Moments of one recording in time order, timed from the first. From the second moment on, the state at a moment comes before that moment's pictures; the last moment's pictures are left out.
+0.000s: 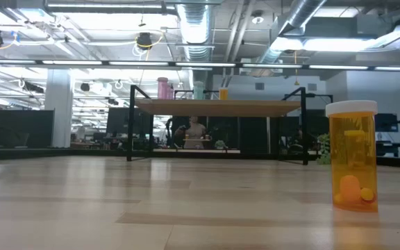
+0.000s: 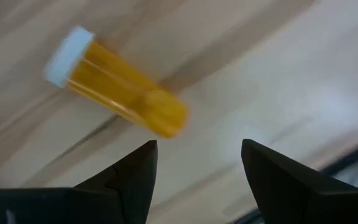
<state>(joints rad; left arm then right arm) -0.94 1.59 0.88 -0.61 0.05 -1.91 0.25 1.26 1.14 -0.31 0.16 -0.09</state>
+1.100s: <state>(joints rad) -0.94 1.60 0.88 -0.77 -0.17 -1.75 0.25 1.26 1.14 -0.31 0.16 -0.10</state>
